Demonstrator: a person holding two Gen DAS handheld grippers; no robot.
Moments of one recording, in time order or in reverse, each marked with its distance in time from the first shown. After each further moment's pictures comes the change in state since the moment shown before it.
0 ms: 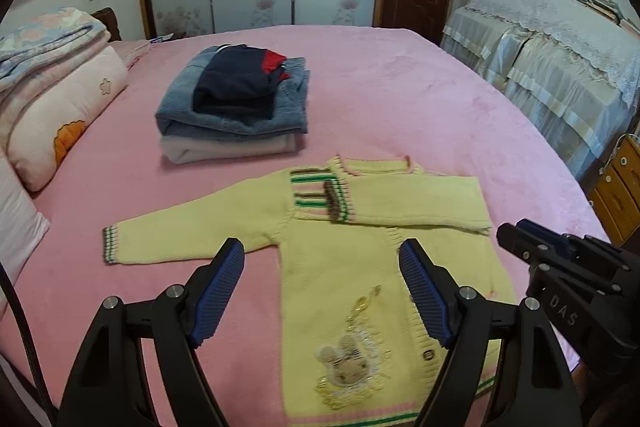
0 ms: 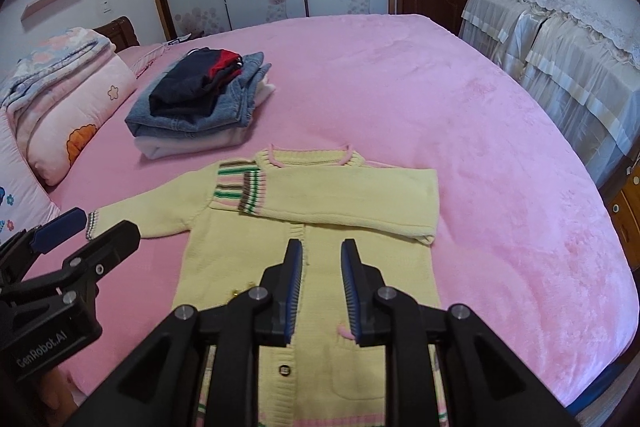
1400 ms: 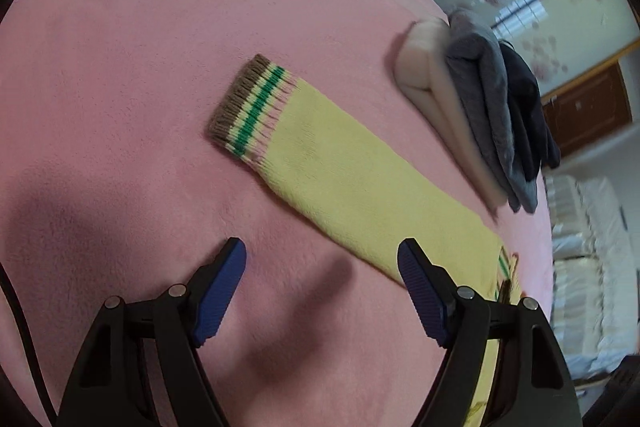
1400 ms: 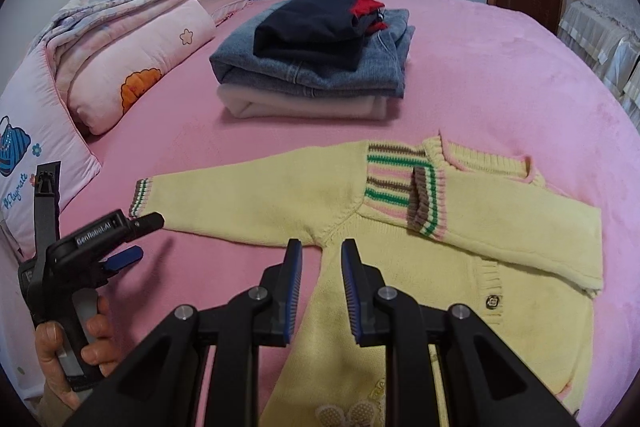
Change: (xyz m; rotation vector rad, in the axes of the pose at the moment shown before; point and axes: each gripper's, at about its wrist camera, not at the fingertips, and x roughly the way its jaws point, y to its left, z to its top) left arm 0.155 0.290 -0.096 -0.888 0.108 -0.040; right arm 0.123 0.143 0.011 -0.157 0.117 0.217
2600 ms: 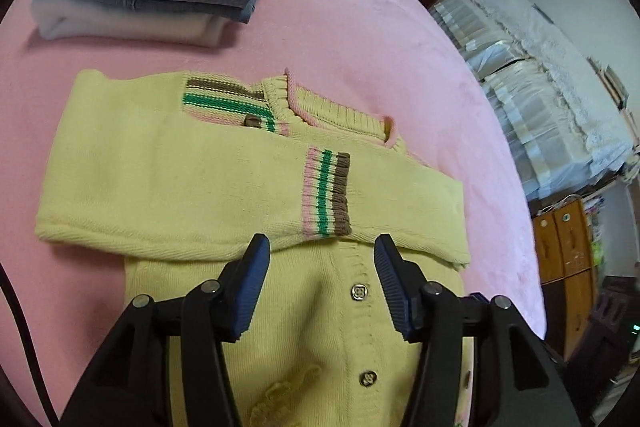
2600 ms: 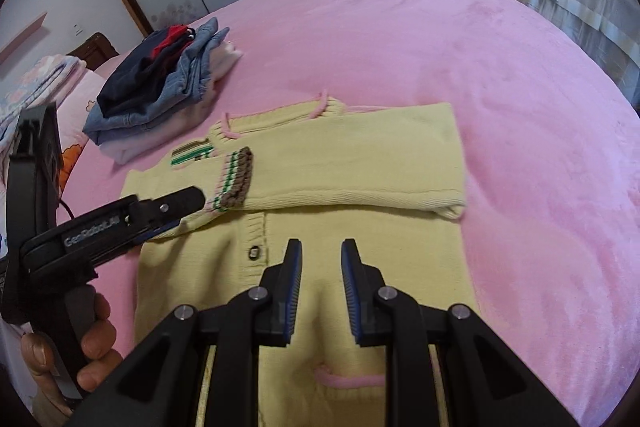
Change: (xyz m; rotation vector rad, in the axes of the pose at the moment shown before) left arm 0.065 -0.265 -0.137 0.575 0.303 -0.228; right arm -0.049 -0.192 -0.058 0.342 -0.017 -0.107
